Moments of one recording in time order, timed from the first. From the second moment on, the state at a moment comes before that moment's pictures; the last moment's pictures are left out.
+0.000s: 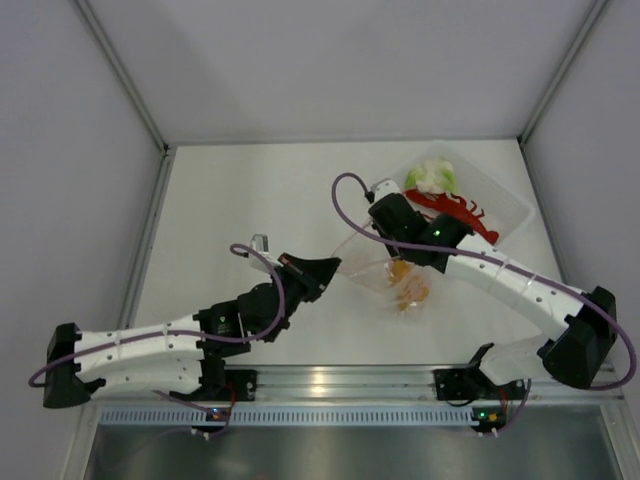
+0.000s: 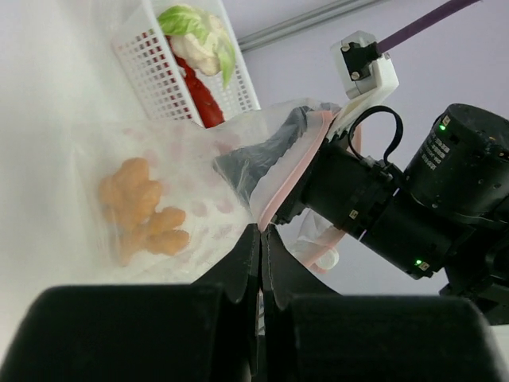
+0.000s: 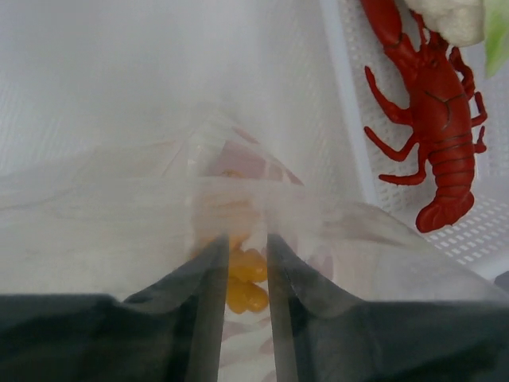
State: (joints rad) left arm -1.29 0.92 0.70 0.13 -0.77 -1.26; right arm 0.79 1.31 1.23 -0.81 0.49 0.14
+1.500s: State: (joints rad) left arm -1.36 1.29 0.97 0.02 -0.78 -1.00; right arm 0.86 1.01 0.77 -0.41 0.28 0.47
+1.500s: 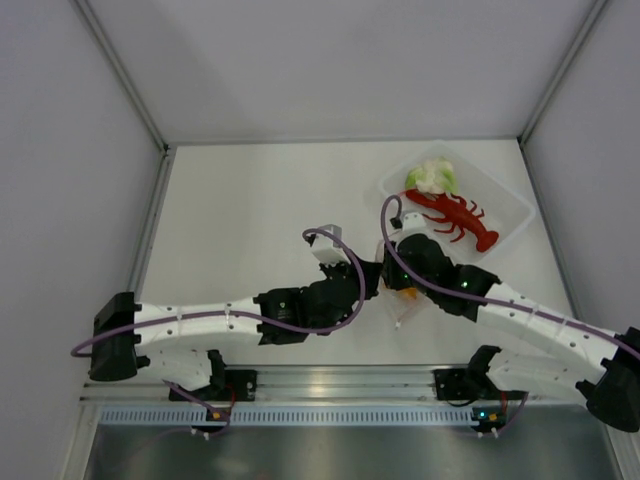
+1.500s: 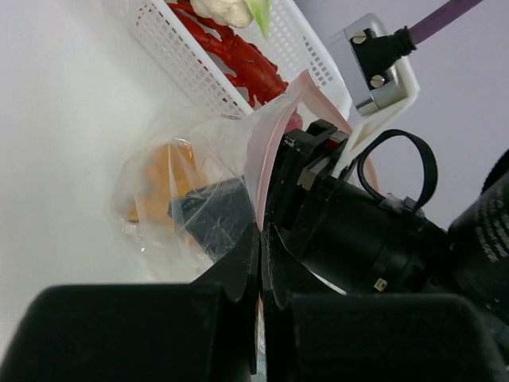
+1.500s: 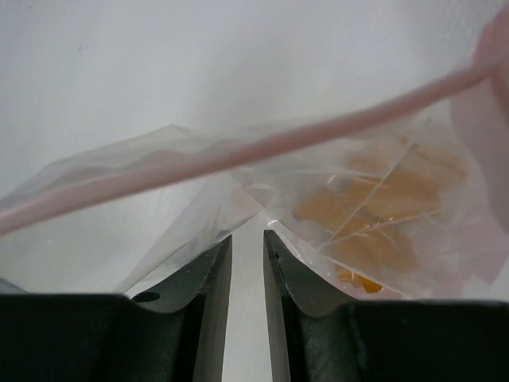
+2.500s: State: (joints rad) left arm -1.36 1.32 0.97 0.00 -0.78 -1.06; right arm 0.75 1.45 0.80 -0.27 0.38 0.56
